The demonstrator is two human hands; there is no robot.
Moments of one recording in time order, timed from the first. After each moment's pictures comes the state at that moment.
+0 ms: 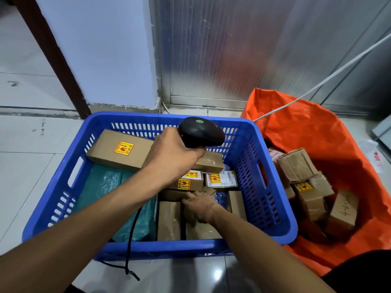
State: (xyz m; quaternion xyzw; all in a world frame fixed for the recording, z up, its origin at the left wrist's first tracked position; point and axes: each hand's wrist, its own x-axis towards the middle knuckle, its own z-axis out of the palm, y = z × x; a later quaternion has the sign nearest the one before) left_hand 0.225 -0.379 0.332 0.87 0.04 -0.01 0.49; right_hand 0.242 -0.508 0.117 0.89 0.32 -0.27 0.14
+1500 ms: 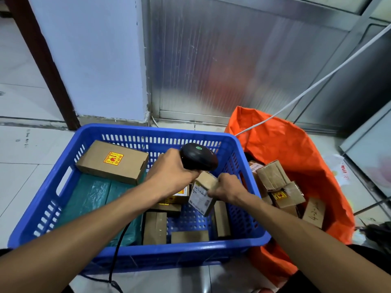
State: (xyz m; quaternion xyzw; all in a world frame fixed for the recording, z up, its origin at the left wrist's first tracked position) left_hand 0.209 -0.396 0.332 0.89 -0.01 -0.07 0.45; right_hand 0.258 -0.603 0.227 0.97 -0.03 -0.17 -0.19
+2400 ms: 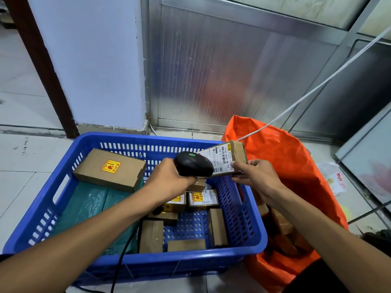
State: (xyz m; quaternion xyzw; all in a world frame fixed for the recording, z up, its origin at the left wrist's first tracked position) left_hand 0.213 -0.397 0.327 0.85 0.02 -0.10 0.51; right_hand 0.229 -0.628 0.336 0.76 -0.17 -0.04 -0.62
